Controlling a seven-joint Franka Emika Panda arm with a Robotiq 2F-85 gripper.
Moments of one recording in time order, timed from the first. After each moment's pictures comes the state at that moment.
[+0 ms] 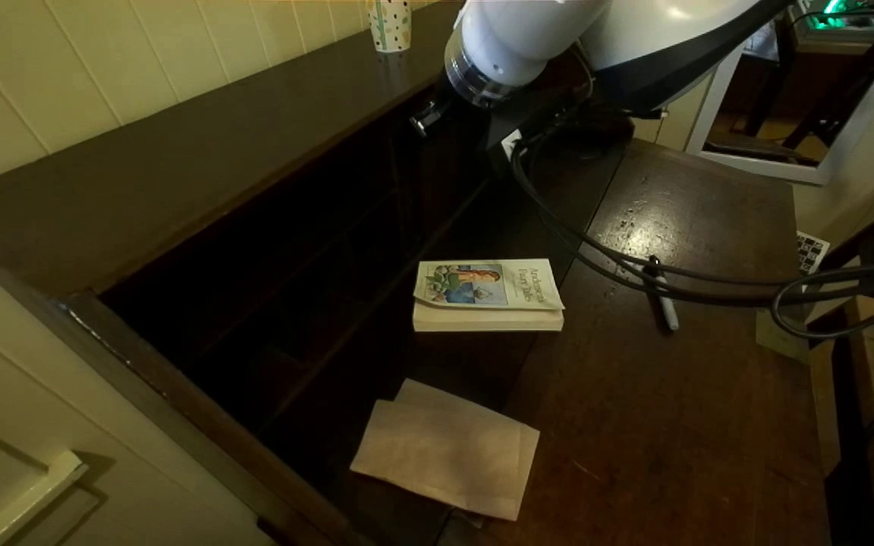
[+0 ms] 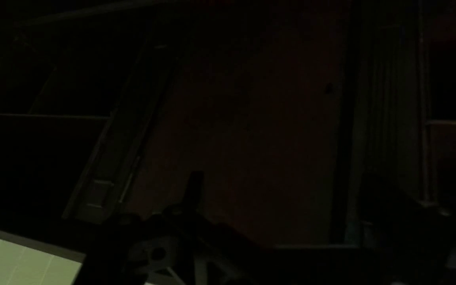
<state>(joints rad) -0.19 0.30 0.14 -2.00 -1.52 2.76 1.50</state>
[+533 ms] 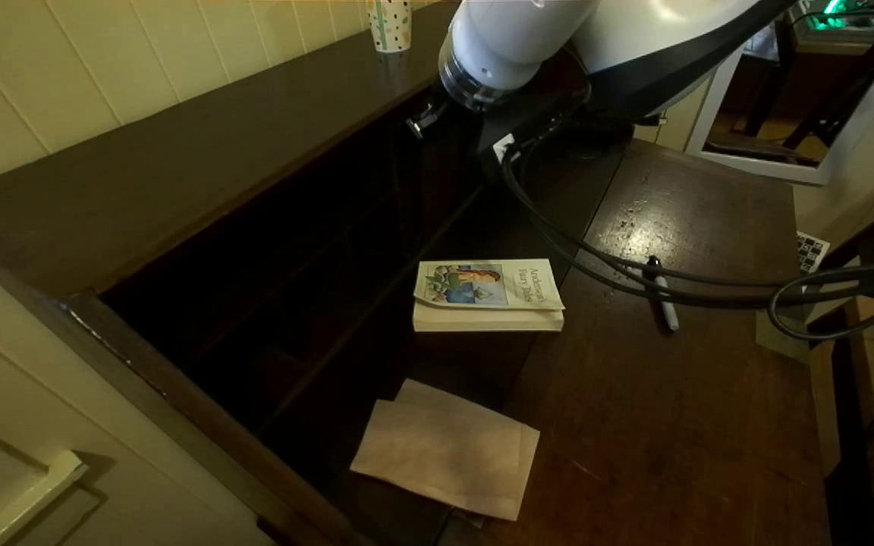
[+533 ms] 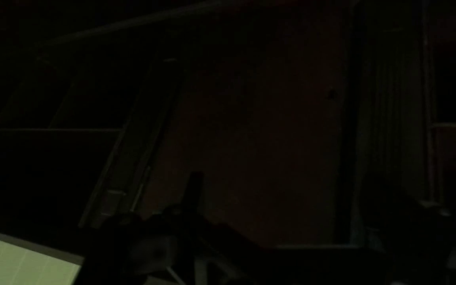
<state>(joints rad) -0.17 0.30 0.16 -2.00 -1.46 2.68 1.50</state>
